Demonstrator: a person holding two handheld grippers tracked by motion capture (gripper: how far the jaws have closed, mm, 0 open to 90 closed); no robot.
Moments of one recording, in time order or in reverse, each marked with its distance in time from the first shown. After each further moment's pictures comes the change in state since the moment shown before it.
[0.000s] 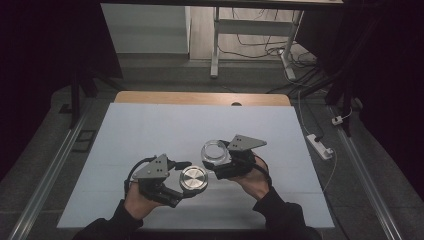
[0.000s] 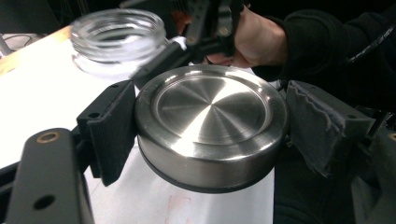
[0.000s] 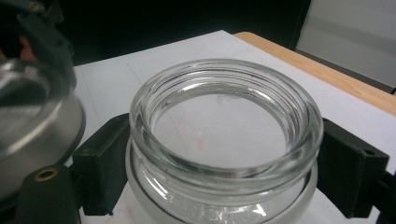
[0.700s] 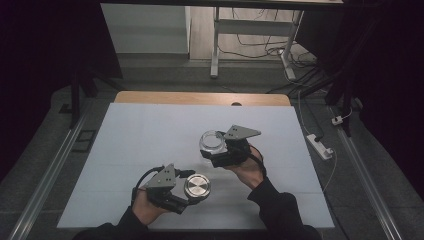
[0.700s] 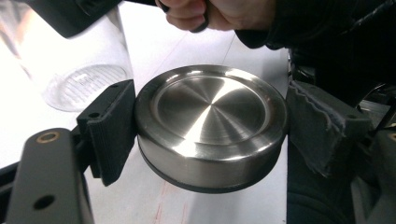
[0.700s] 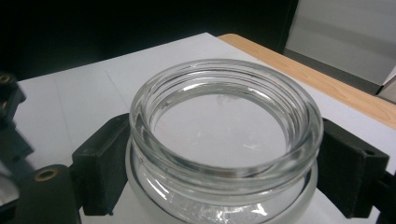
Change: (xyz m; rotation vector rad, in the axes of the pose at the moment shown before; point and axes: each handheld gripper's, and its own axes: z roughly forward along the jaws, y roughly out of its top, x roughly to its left) left arm -0.003 -0.031 0.025 0.048 0.023 -0.002; right arm -0.022 0.007 0.023 -0.002 -0.034 0.017
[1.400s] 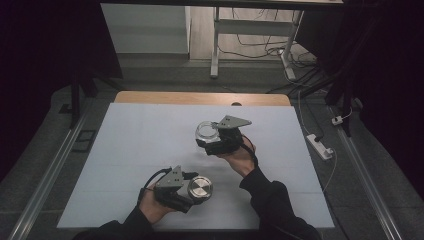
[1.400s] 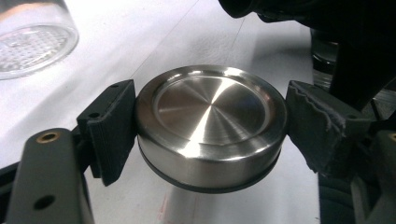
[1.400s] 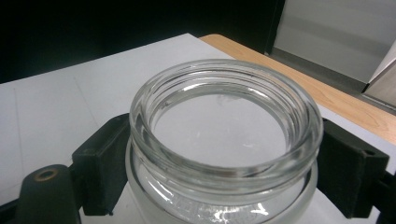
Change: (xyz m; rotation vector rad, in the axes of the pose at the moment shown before) left arm 0.011 -0.019 0.028 0.067 0.006 -0.023; right arm -0.022 0.006 0.037 0.008 -0.044 0.007
